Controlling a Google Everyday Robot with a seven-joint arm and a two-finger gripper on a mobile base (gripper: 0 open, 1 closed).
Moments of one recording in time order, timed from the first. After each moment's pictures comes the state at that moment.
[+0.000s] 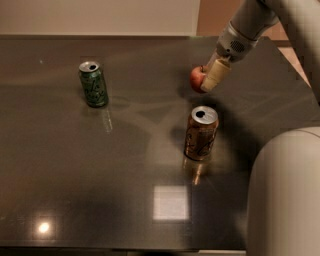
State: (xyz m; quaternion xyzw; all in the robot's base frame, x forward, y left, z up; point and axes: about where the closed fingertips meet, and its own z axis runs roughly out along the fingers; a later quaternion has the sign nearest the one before) arm 0.670 -0.147 0.890 -0.59 0.78 0.12 0.18
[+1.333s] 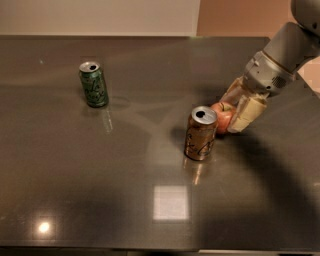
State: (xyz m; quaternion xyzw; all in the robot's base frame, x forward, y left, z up) arm 0.529 -0.180 0.871 -0.70 0.68 0.19 0.15
